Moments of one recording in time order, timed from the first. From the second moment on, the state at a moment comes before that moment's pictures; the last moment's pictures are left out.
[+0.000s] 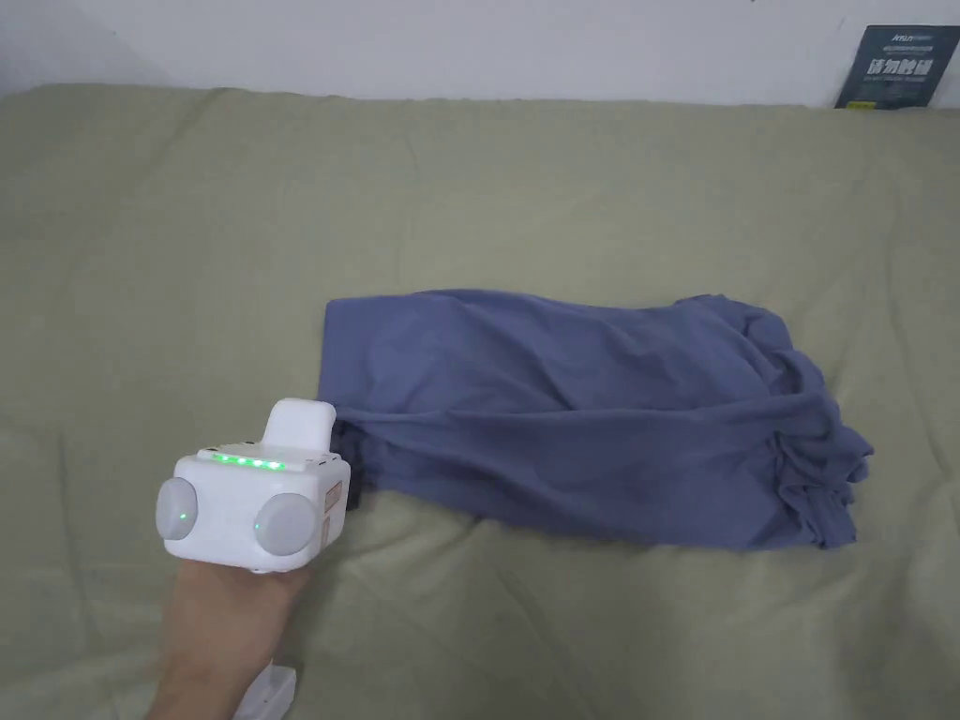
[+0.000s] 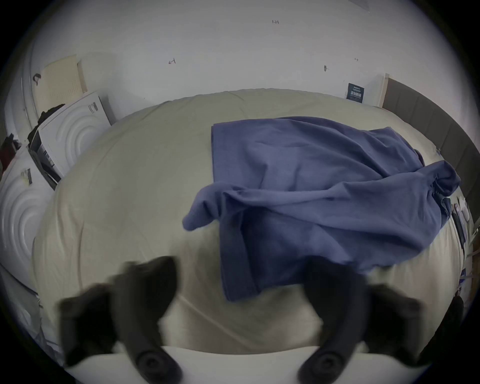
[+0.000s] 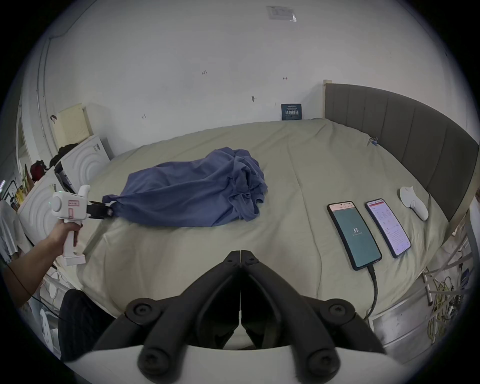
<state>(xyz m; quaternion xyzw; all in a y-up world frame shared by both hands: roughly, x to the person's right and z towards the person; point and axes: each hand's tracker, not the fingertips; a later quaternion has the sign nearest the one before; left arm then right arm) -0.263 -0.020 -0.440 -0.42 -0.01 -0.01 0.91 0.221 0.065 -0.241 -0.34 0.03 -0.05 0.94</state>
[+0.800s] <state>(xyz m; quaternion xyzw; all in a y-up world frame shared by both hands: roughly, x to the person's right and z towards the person) -0.280 -0.012 -0.438 -0.42 -0.04 0.06 0.91 0.204 -0.019 -0.447 -0.46 0.03 -0.06 0.89</state>
